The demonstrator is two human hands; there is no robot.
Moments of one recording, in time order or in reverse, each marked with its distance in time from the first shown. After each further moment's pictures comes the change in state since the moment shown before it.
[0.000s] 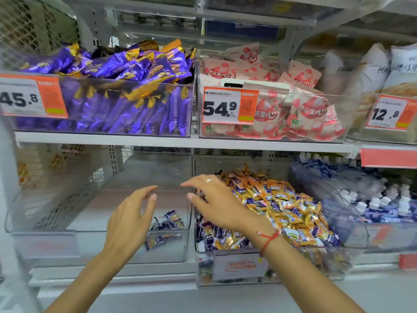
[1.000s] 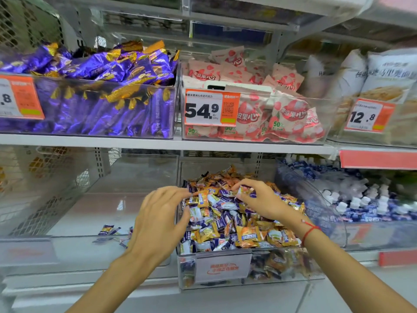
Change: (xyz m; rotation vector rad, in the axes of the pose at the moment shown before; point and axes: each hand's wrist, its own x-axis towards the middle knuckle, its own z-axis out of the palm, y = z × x) left_hand -0.013 0.064 0.031 0.162 -0.009 0.460; right_hand -0.046 0.107 -0.051 0.162 0.030 0.306
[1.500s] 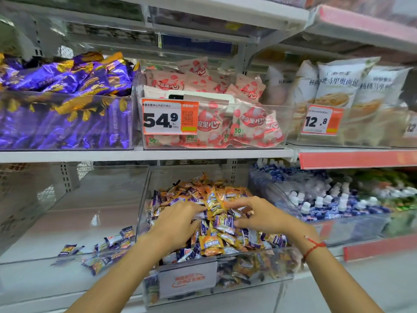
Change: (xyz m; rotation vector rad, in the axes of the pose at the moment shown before) left_hand 0.052 0.057 0.056 0.038 -0.469 0.108; right_hand -0.040 0.030 -0.045 -0.108 -0.216 0.084
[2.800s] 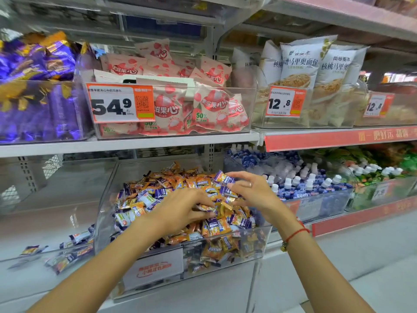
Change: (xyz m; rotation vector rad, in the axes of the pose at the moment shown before) left_hand 0.034 0.050 0.015 -0.135 -0.121 0.323; right_hand -0.038 0.024 -0.013 0.822 0.420 0.195
